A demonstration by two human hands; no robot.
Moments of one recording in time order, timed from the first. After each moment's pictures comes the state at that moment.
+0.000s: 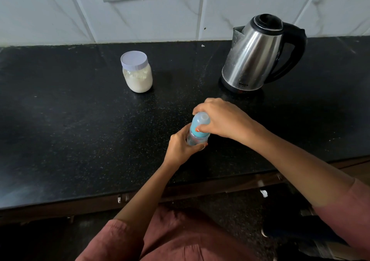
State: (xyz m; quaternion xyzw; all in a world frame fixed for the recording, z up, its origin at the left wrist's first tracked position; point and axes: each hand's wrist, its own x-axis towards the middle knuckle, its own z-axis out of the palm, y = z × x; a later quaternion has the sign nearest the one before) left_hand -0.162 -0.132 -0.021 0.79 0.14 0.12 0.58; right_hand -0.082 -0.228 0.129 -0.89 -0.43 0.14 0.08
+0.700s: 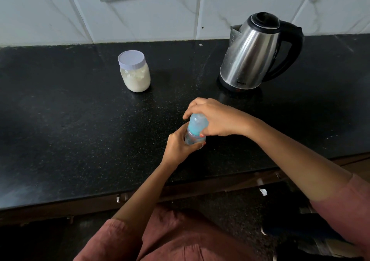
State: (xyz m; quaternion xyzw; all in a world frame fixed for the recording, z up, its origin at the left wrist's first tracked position) left_hand -0.161 -0.132 -0.022 0.79 0.14 0.11 0.59; right_hand -0.075 -0.230 0.129 -0.84 -0.47 0.25 0.11
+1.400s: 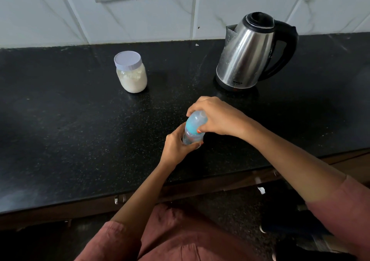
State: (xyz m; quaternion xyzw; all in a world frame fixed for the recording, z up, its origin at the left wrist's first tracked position) left_hand -0.162 -0.132 -0.023 0.79 0.14 0.11 0.58; right_hand -0.079 -0.234 0.127 -0.87 -0.43 0.19 0.14
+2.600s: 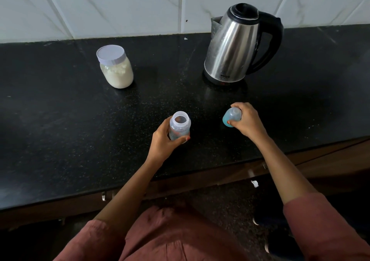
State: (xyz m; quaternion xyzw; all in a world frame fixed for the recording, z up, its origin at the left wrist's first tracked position) left_hand -0.162 -0.140 -0.023 0.79 0.17 0.13 0.58; right_hand -0.005 -0.340 0.019 -0.94 -0.17 0.08 0.27
